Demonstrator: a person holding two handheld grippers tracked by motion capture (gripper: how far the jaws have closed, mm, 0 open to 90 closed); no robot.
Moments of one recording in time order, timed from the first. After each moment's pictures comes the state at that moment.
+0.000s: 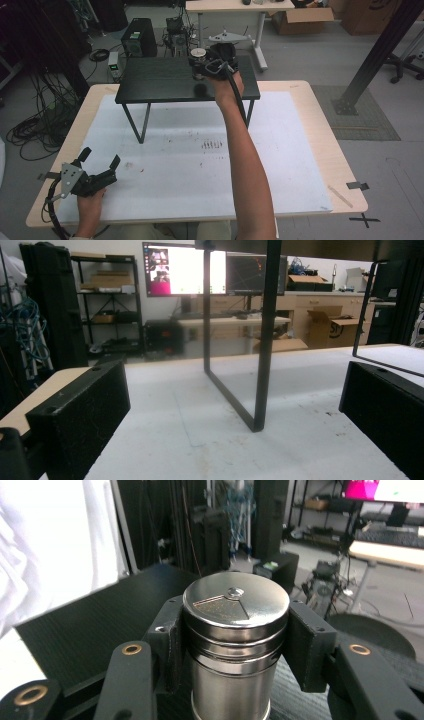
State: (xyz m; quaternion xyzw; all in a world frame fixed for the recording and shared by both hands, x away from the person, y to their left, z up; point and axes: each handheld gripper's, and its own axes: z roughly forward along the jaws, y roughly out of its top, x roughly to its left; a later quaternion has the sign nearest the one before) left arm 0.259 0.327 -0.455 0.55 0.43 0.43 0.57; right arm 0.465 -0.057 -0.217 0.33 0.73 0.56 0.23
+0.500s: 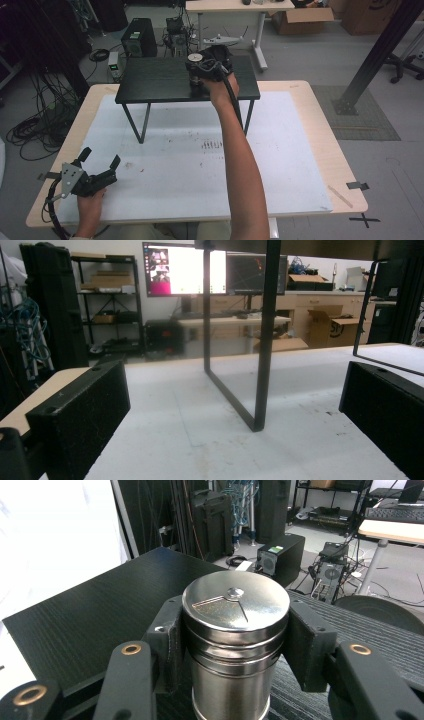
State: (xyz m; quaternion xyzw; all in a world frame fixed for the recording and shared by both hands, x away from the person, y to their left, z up) left arm 0.259 0.326 -0.455 0.55 0.43 0.44 0.57; right arm 0.476 -0.047 -0.229 0.34 0.74 0.54 0.20
